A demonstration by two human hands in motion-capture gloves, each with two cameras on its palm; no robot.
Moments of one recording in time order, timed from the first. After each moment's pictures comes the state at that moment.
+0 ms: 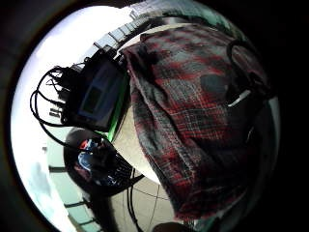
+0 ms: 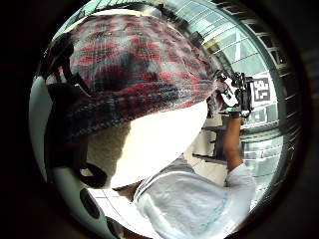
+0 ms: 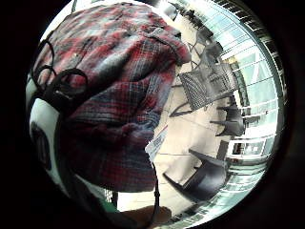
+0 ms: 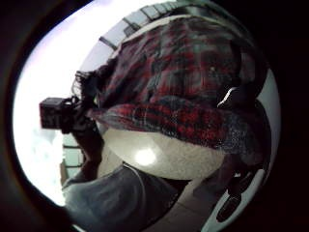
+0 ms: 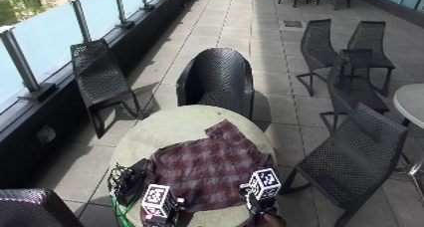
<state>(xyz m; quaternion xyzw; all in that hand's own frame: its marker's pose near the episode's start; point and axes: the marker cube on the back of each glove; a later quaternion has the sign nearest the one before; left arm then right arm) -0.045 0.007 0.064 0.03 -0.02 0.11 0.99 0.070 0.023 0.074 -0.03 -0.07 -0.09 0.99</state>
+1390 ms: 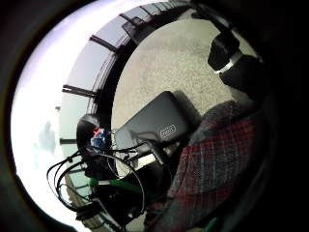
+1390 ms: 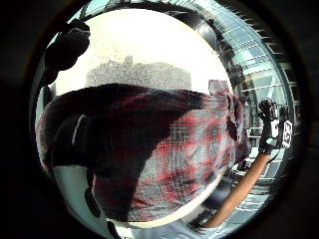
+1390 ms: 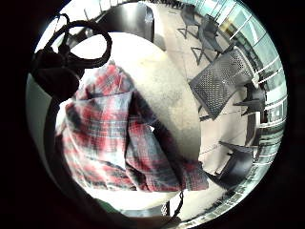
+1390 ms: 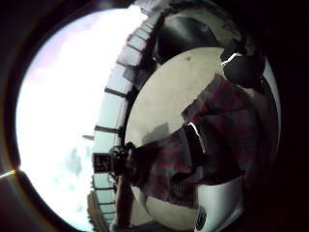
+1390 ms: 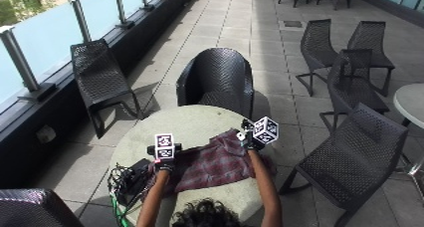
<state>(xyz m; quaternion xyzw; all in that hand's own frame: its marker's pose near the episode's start) -0.061 -0.207 0.017 -0.03 -0.10 -0.11 0.99 0.078 -0.222 -0.018 -0.01 -0.18 0.21 0.96</state>
